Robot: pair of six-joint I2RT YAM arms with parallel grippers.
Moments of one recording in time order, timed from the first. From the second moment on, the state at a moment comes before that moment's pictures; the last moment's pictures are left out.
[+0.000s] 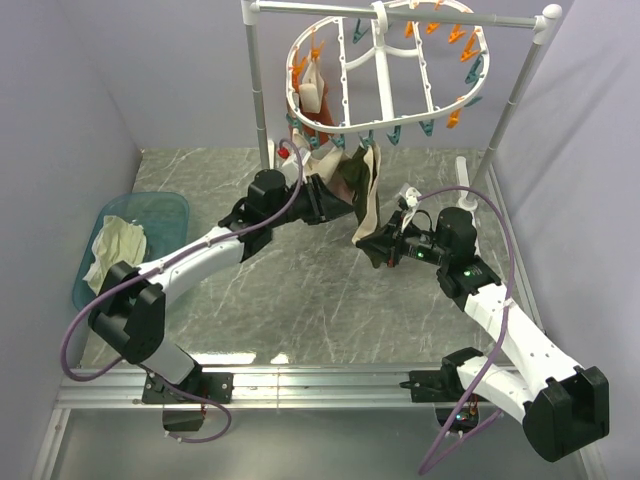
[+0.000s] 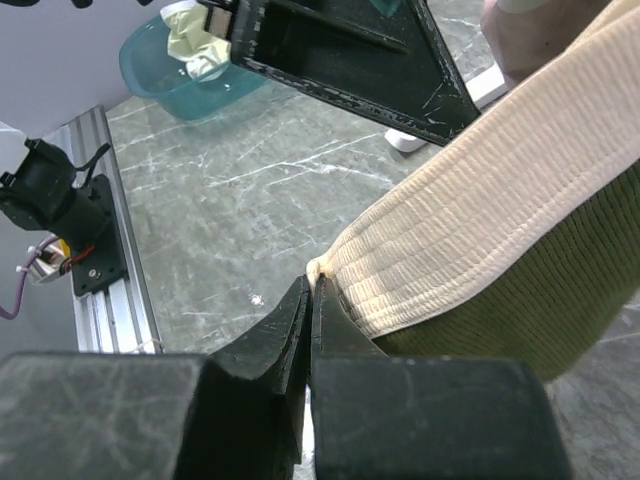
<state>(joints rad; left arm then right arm) -0.63 1.55 1.12 0.24 0.39 -0.83 0.34 0.97 0.70 0.08 -0.76 0.13</state>
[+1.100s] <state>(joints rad) -0.65 1.48 1.08 0.27 0.39 -0.62 0.34 1.21 0.66 0.32 -0.45 0.04</state>
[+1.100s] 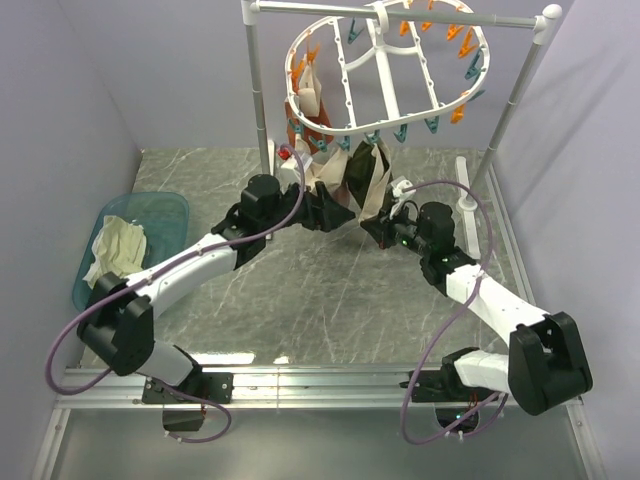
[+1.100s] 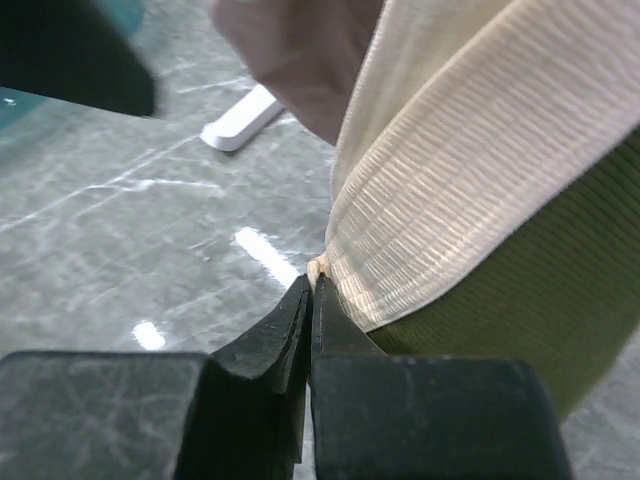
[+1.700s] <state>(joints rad) -0.65 1.38 1.03 0.22 0.32 -0.28 0.34 1.27 0.69 0.34 -0.44 0.00</state>
